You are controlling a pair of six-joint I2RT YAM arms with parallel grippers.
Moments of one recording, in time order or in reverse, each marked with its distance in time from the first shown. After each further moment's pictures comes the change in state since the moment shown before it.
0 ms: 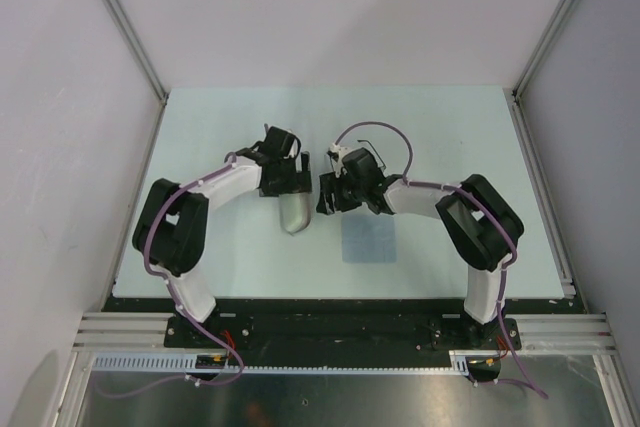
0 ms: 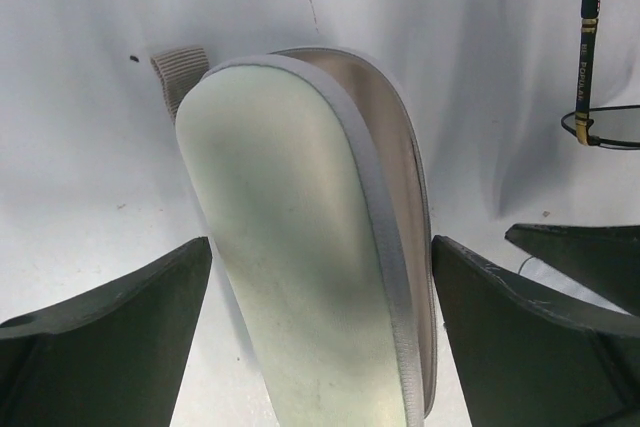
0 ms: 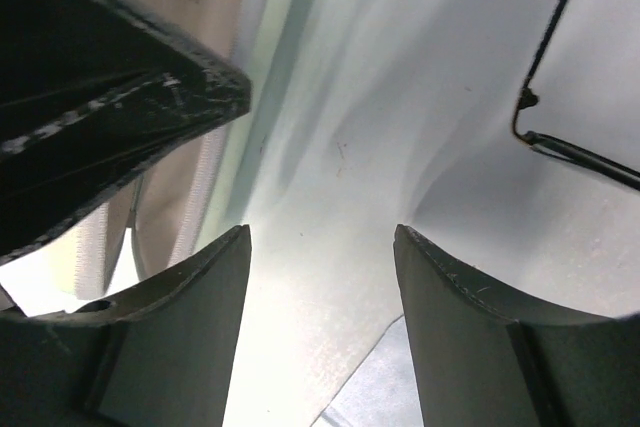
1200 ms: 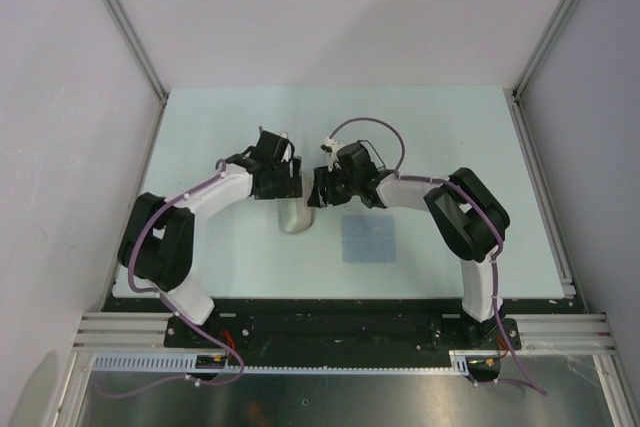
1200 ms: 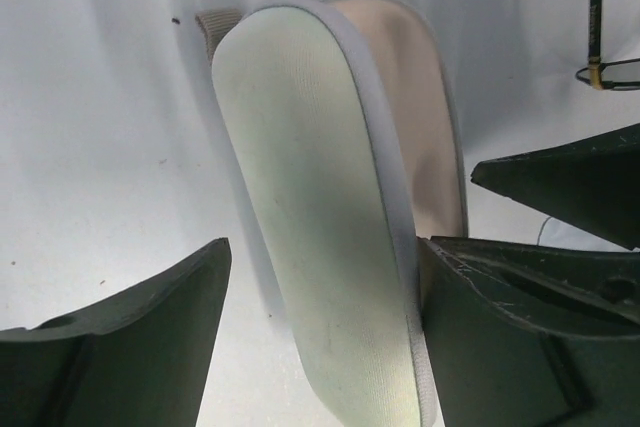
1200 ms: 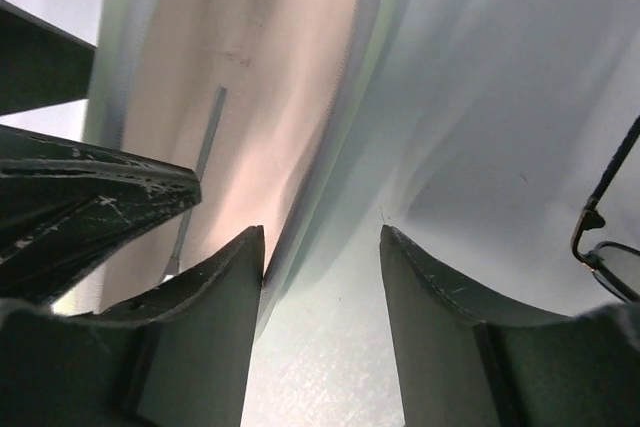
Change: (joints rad) left arm 0.000 -0.119 -0.072 -0.025 -0.024 0.047; right arm -0.013 0.092 0.089 0.065 -0.098 0.051
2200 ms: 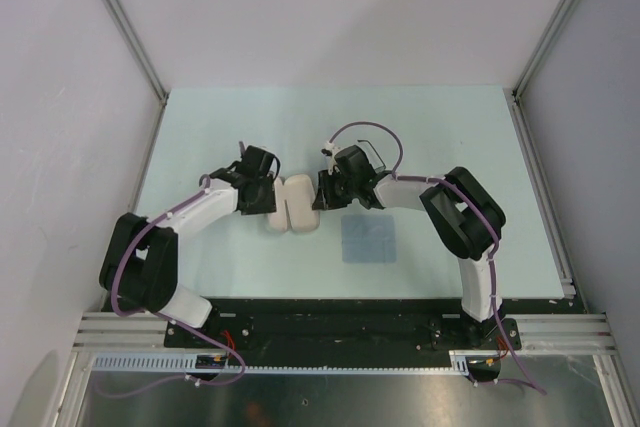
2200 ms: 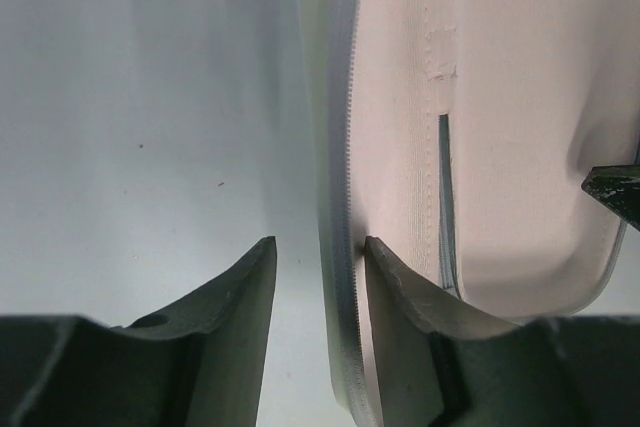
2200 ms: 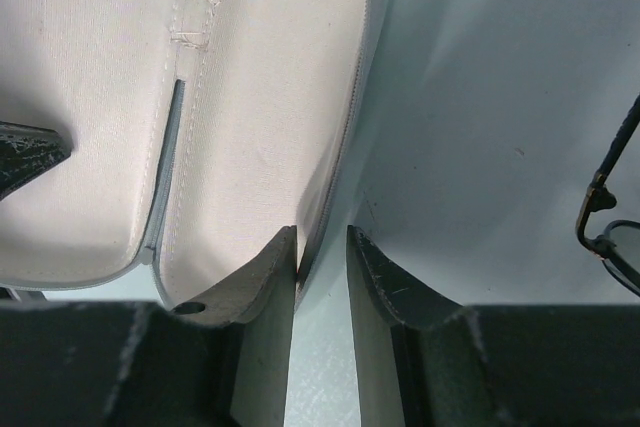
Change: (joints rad) left arm 0.045 -0.153 -0.166 -0.071 -0.139 -0.017; right arm 0.005 0.034 0.012 -0.049 0.019 0.037
